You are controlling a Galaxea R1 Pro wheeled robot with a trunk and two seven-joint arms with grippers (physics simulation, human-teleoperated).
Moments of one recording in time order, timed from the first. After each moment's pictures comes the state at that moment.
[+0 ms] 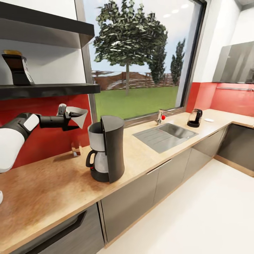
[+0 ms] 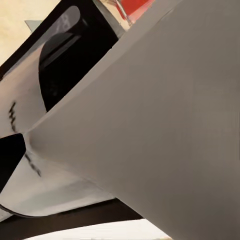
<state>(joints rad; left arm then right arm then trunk) -1.55 0.34 0.18 -0.14 0.18 1.02 -0.89 -0.02 -0.06 -0.10 -0.16 -0.18 -0.16 0.00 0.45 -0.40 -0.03</state>
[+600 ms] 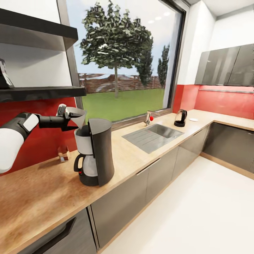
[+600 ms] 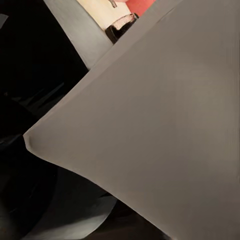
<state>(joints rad) -1.55 0.34 0.17 -0.15 0.17 1.02 -0.89 -0.02 -0.06 -0.10 -0.16 -0.18 -0.16 0.00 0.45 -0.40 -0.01</state>
